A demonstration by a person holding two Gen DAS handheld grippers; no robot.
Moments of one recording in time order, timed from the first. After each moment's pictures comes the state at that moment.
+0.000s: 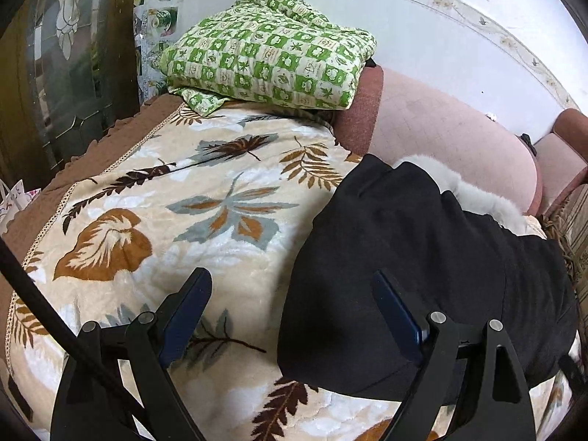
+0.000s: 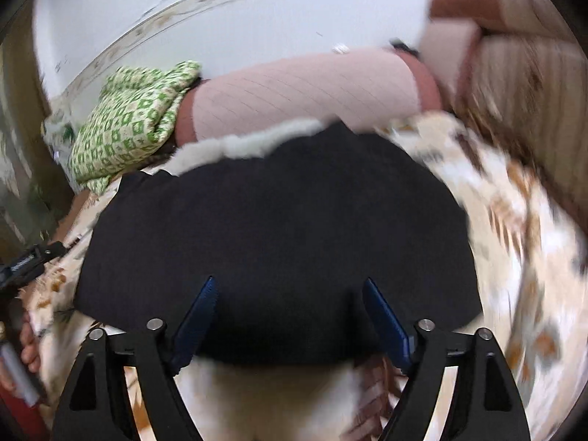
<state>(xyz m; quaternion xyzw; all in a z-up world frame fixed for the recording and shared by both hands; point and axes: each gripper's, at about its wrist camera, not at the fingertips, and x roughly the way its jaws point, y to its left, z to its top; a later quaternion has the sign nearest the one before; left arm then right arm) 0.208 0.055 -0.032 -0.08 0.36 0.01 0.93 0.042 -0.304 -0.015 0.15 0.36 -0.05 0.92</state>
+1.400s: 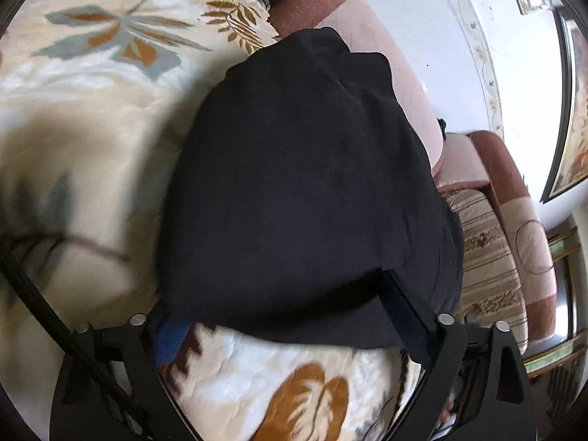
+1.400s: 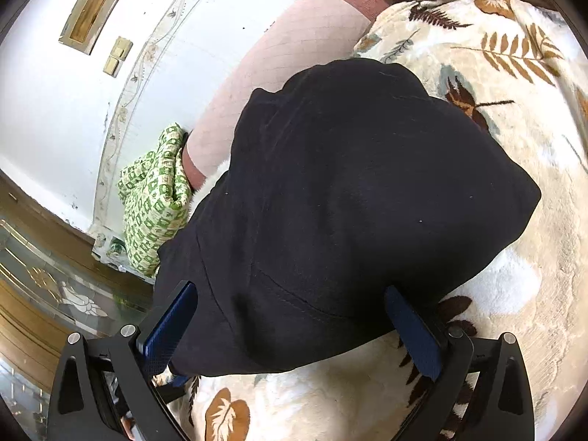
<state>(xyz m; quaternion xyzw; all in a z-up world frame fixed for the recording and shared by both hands) 0.245 0.063 -0.133 -0.32 0.50 -0.24 0.77 0.041 -0.367 -0.069 0.43 0.31 0.01 0.85</state>
